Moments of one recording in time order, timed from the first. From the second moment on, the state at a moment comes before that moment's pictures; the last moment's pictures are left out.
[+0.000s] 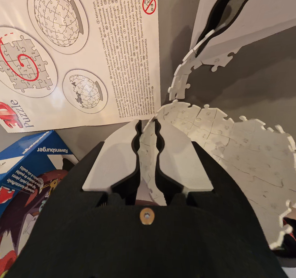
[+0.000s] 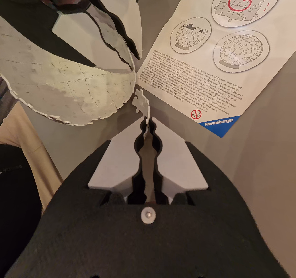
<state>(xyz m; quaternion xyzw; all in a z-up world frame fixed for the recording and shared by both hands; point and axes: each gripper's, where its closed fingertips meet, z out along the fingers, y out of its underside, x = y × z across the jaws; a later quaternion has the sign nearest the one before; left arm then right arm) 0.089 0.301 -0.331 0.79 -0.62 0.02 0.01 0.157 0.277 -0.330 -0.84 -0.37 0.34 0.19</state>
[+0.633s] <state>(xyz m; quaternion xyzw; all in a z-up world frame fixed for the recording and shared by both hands) 0.094 0.301 -0.337 0.77 -0.63 -0.01 0.09 0.165 0.289 -0.334 -0.85 -0.36 0.32 0.22</state>
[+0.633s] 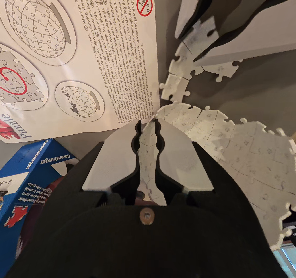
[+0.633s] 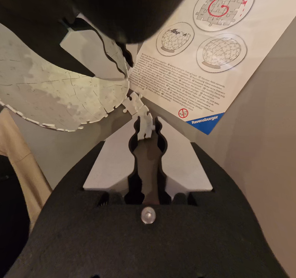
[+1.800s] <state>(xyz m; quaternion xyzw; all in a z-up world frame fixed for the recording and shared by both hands) 0.090 0.305 -0.341 0.77 -0.62 -0.03 0.13 0.142 0.276 -0.345 -0.78 -0.50 0.31 0.21</state>
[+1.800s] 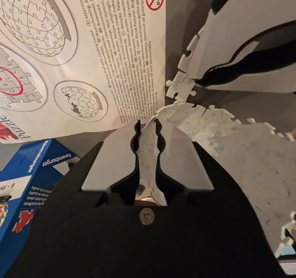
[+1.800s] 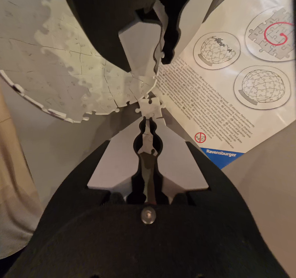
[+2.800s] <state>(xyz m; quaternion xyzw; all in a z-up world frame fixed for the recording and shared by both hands) 0.096 0.310 -0.342 0.78 -0.61 -0.04 0.13 0.117 0.283 -0.340 -0.70 -0.59 0.23 0.32</state>
